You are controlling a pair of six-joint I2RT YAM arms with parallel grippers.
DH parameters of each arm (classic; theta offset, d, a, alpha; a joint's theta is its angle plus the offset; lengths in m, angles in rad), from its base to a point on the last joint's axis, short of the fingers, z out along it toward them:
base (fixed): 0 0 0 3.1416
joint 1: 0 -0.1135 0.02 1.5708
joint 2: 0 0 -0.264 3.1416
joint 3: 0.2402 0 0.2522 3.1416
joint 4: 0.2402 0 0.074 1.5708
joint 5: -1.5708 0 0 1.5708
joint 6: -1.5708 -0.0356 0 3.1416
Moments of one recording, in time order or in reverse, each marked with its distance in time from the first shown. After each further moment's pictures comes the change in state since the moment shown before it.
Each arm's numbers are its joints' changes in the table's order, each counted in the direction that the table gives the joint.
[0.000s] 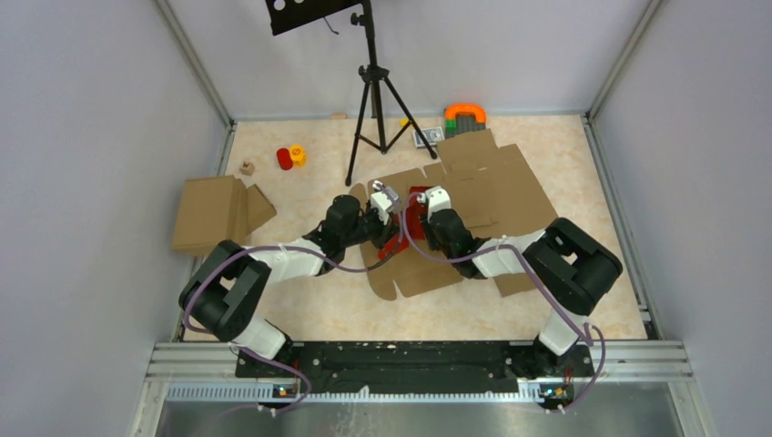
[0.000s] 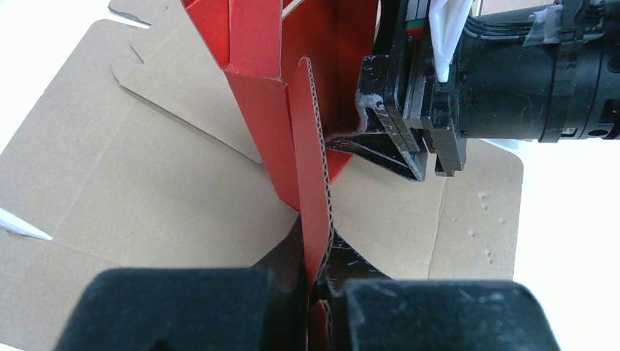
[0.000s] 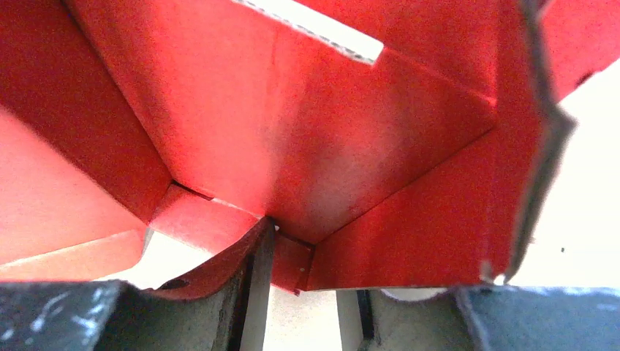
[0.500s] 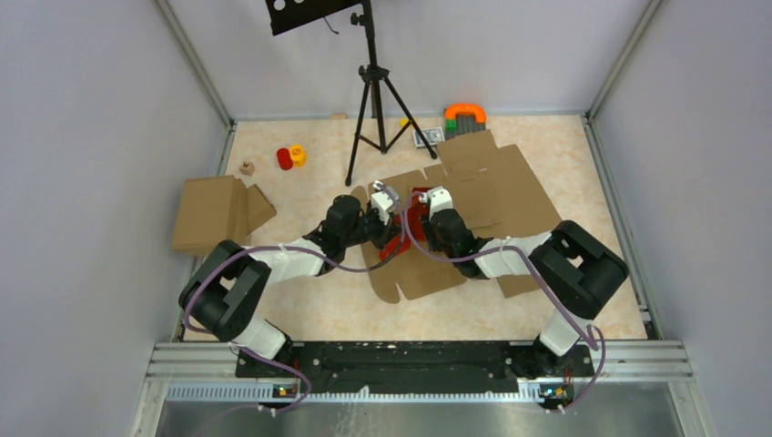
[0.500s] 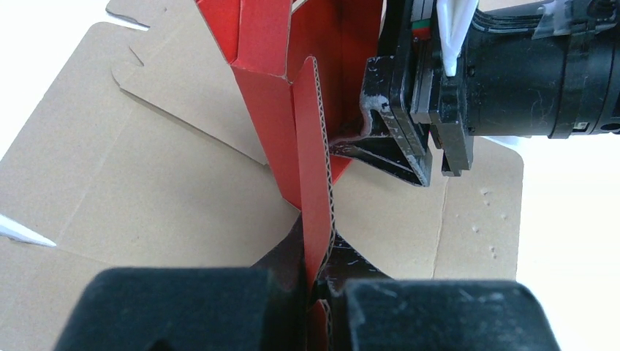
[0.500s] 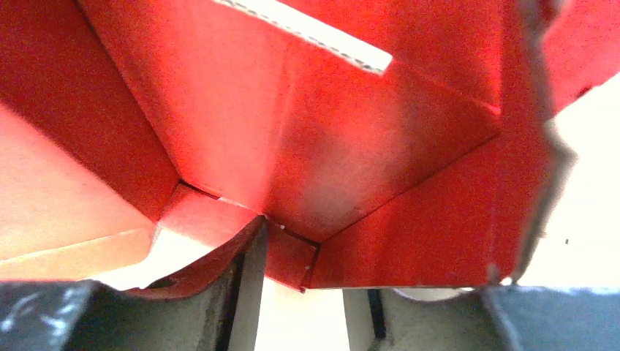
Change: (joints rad) left arm 0.000 0.000 0.000 0.000 -0.006 0.007; right arm -0.003 -0.034 -0.003 0.047 -0.002 -0.018
